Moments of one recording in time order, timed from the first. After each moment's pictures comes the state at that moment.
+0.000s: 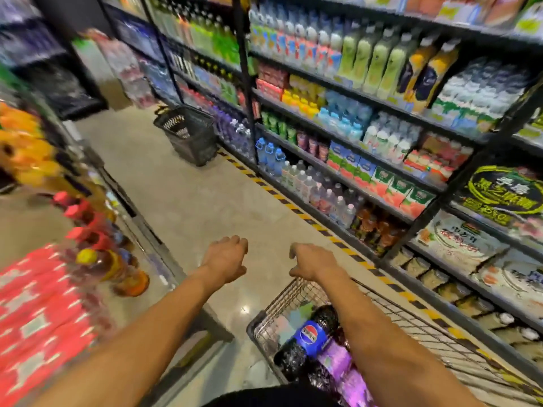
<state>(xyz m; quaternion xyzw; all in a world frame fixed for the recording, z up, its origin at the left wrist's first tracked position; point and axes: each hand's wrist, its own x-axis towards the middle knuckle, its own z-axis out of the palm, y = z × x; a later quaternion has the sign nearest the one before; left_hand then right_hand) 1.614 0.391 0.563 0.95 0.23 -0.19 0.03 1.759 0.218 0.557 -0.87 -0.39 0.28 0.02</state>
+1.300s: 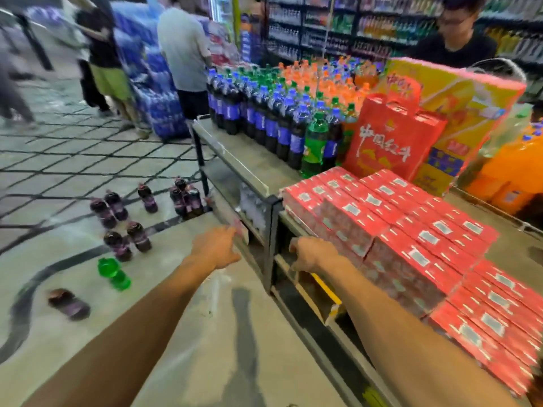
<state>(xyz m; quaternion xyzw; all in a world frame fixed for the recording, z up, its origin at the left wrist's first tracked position) 0.796 0.143 0.642 0.40 0.91 0.03 0.12 0.970 0.330 0.667 -0.20 -0.96 0.09 -0.17</state>
